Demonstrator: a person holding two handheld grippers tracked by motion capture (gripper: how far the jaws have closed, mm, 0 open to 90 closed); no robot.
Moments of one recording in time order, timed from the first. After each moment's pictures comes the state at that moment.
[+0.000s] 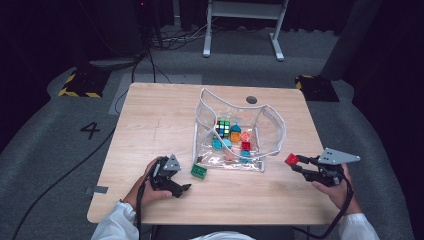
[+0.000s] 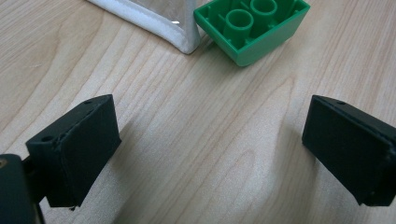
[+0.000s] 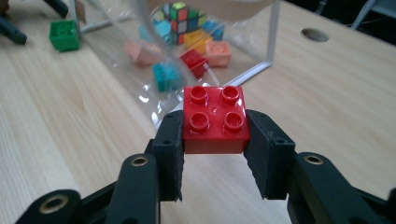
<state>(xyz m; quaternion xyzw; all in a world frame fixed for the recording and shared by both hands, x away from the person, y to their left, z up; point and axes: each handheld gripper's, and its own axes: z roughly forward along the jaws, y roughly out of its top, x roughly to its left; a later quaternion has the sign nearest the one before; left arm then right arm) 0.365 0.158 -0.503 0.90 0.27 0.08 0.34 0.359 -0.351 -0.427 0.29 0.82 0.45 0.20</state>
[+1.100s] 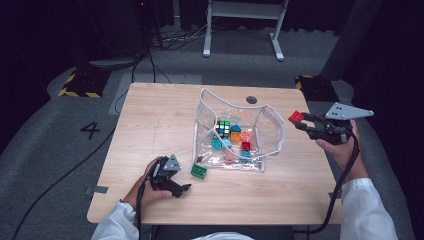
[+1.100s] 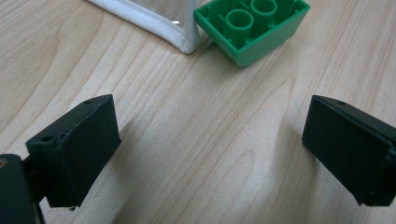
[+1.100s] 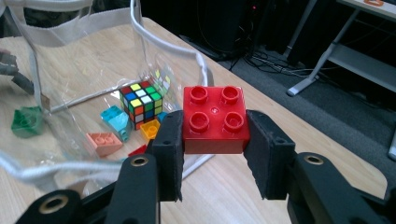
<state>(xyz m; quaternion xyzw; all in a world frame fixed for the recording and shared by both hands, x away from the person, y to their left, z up) 0.365 0.158 -0.503 0.90 0.27 0.08 0.34 0.421 -0.331 -0.321 0.26 0.81 0.46 0.26</state>
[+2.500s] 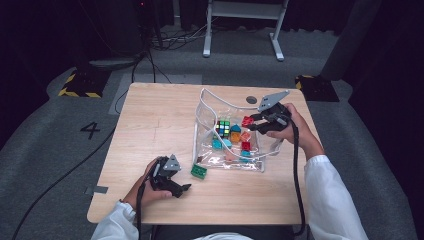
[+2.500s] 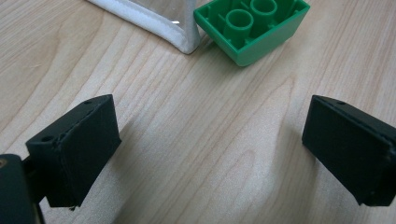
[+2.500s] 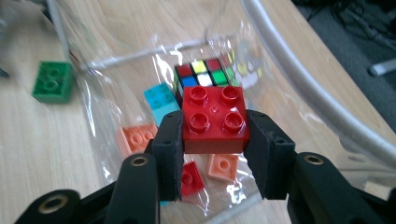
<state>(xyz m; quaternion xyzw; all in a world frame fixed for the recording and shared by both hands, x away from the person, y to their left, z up) 0.365 0.158 -0.503 0.90 0.27 0.08 0.34 0.486 -0.199 -0.344 0.15 0.93 0.31 0.16</state>
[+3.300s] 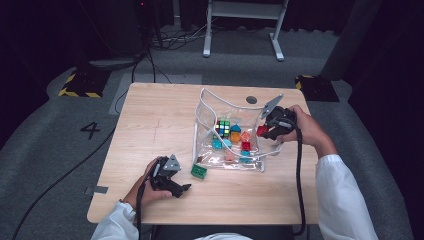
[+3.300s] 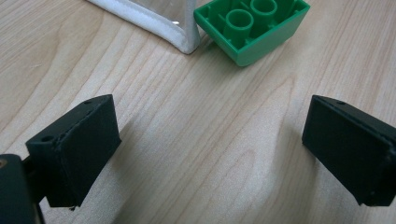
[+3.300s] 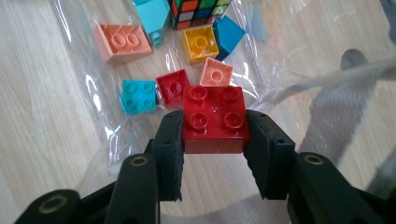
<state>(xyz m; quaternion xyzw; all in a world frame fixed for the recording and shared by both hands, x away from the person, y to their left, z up) 0.365 0.158 -0.503 0.90 0.27 0.08 0.34 0.484 -0.215 -0.350 0.14 0.97 0.16 0.15</state>
